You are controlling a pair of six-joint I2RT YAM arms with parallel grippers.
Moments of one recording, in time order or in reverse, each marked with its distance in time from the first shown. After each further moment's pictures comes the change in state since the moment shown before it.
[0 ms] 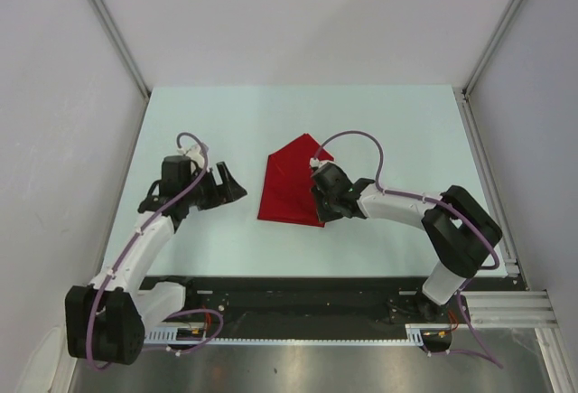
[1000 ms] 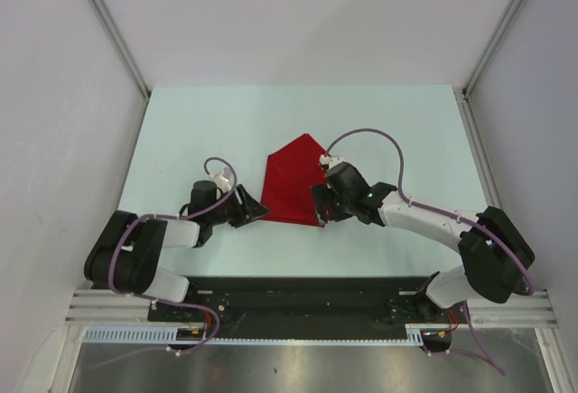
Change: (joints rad) left arm -0.130 0.396 -0.387 0.903 0.186 -0.356; right arm -0.007 -0.213 -0.076 -0.031 0.016 -0.052
